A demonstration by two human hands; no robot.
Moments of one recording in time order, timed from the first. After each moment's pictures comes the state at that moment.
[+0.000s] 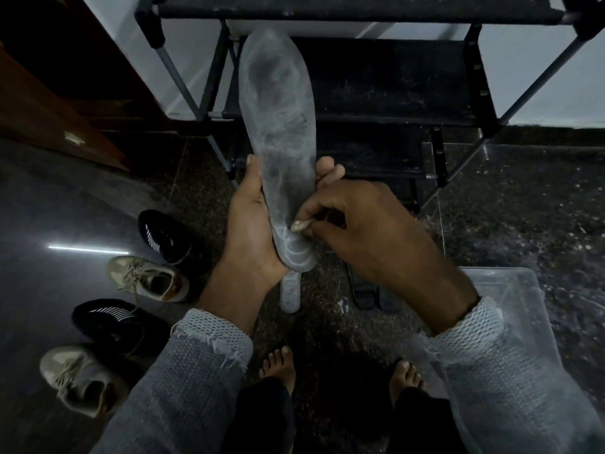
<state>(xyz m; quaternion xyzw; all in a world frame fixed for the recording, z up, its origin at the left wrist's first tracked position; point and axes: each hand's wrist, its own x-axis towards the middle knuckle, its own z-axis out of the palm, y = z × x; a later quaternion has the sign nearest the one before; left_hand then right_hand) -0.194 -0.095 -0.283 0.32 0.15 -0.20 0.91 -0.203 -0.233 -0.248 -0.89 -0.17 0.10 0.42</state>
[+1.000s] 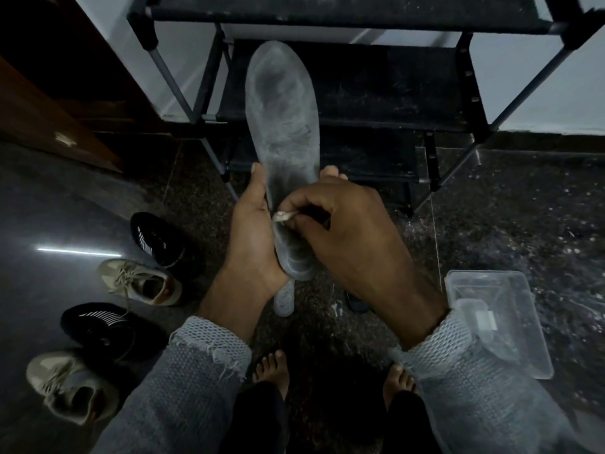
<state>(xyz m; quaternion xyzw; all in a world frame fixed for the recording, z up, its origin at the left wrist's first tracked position) -0.198 -0.105 -0.275 0.33 0.21 -0.20 0.90 -0.208 -0.218 -0.254 -0.87 -0.13 0.04 0.48</state>
